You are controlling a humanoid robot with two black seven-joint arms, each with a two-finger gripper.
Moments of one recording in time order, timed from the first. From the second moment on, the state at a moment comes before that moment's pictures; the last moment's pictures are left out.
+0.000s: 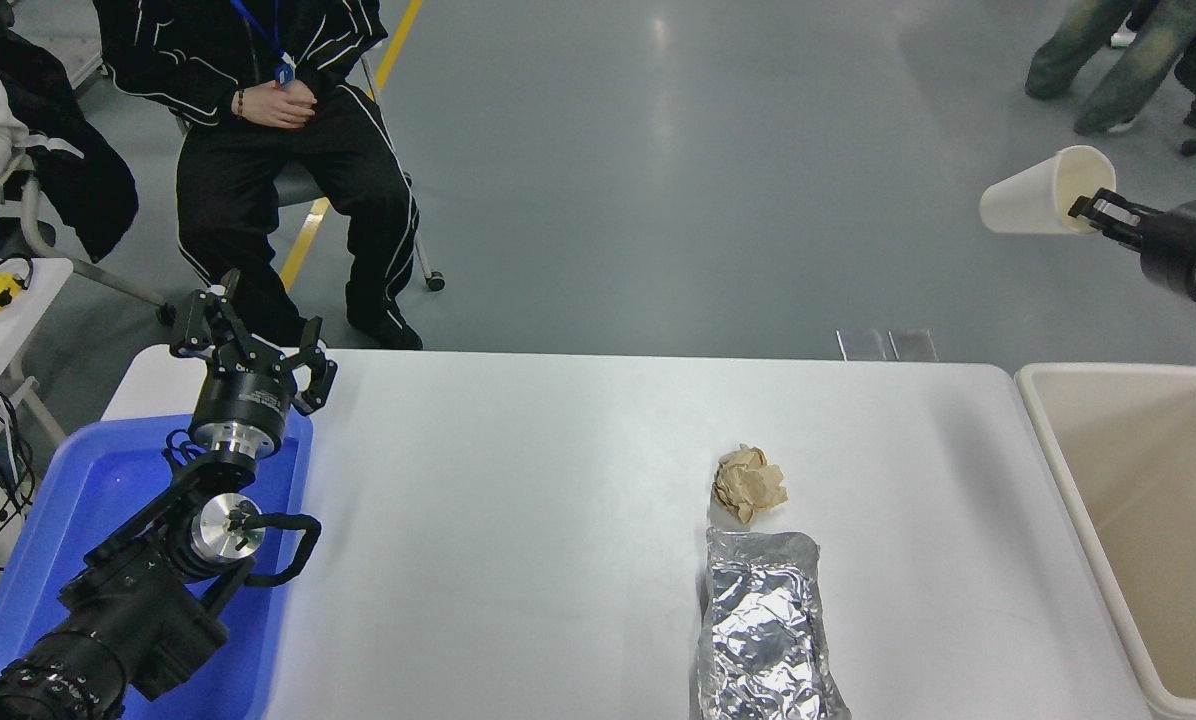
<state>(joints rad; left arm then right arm) -0.53 0.24 -1.06 -0.59 0.23 -0.31 -0.59 1.09 -0.45 -0.46 -0.13 -0.48 0.28 0.49</state>
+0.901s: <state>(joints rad) -0.53 0.24 -1.06 -0.59 0.23 -0.31 -0.59 0.64 -0.33 -0.19 -0.24 -0.41 0.02 0.00</state>
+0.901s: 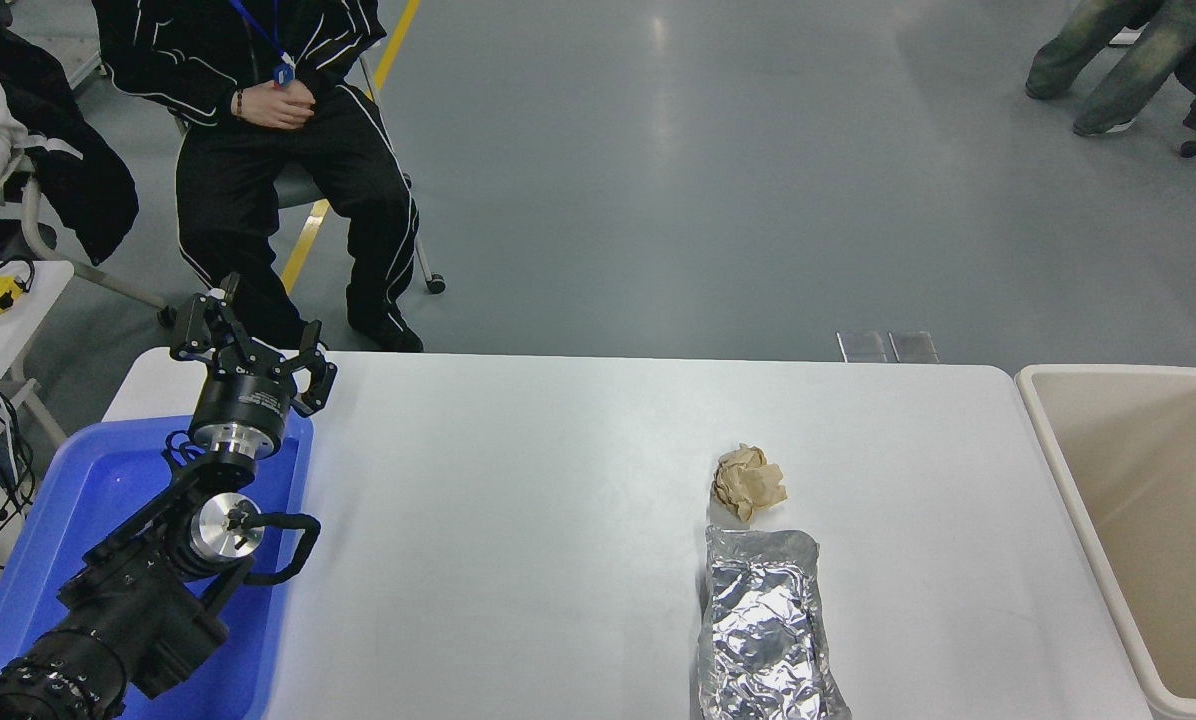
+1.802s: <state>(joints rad) -0.53 0.24 -1.06 -0.59 0.23 -0.31 -0.59 0.70 -0.26 -0.18 -0.23 -0.41 -0.10 0.00</state>
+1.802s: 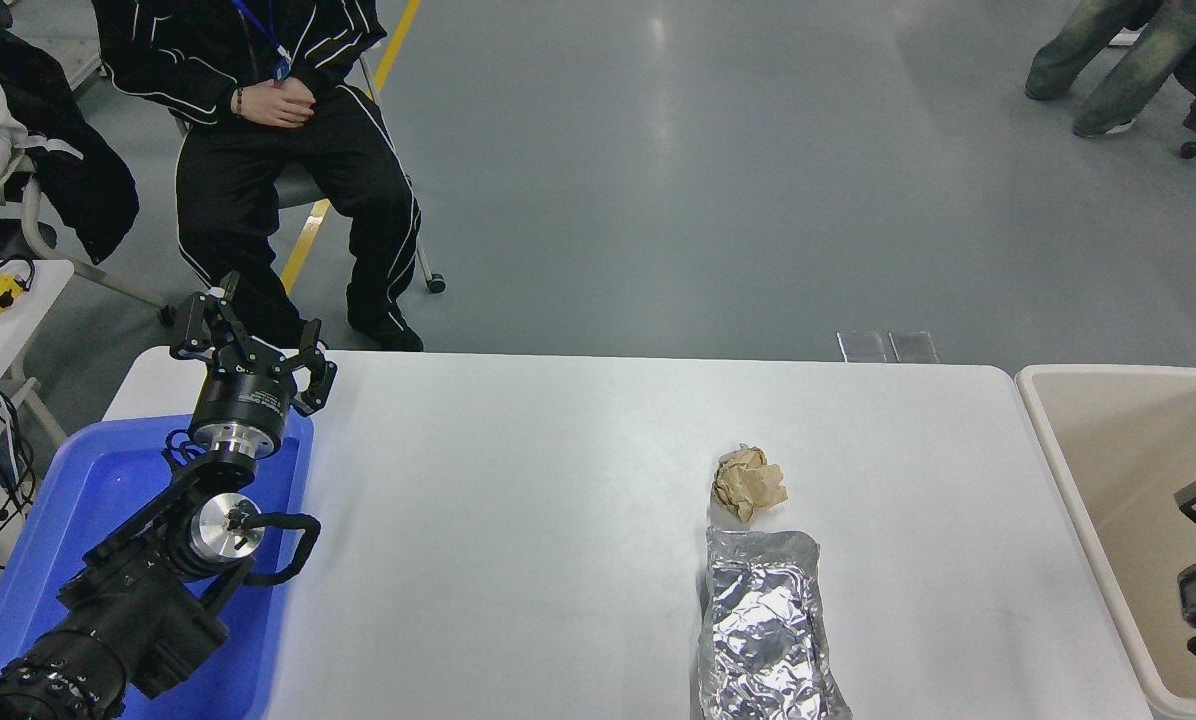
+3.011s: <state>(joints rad) -0.53 0.24 -1.06 -0.59 0.23 -0.31 -0.59 0.93 -0.70 0.77 0.80 -0.36 -0.11 0.00</state>
